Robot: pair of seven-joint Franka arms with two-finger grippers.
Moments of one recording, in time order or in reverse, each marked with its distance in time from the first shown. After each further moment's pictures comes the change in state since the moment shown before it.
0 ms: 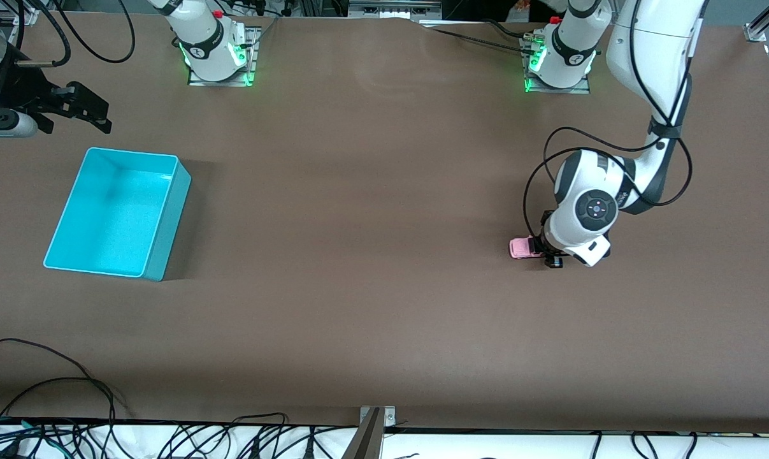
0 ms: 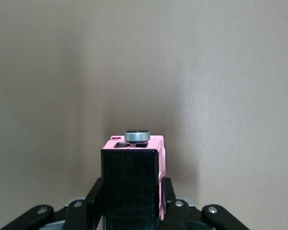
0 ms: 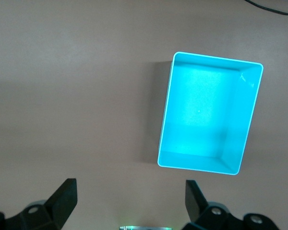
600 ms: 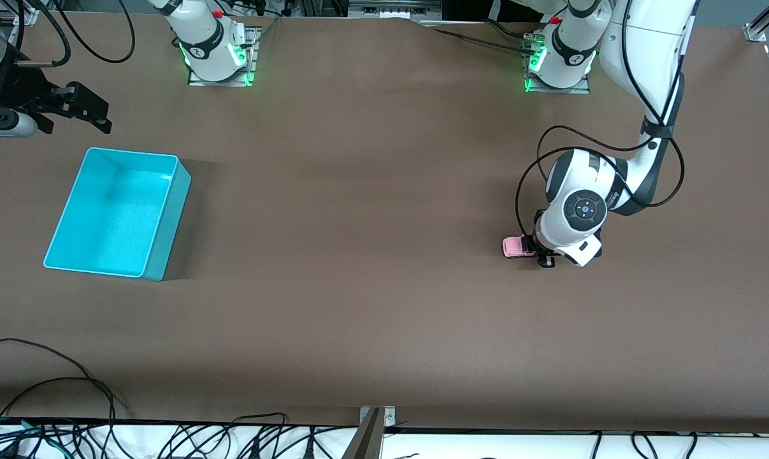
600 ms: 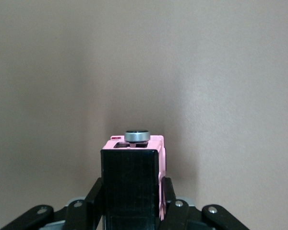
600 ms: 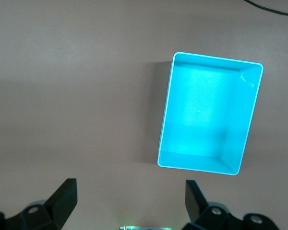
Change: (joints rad) left arm -0.041 0.006 0.000 0.021 0.000 -0.023 -0.038; right arm 0.000 0.000 0.000 0.000 0.000 0.001 0.000
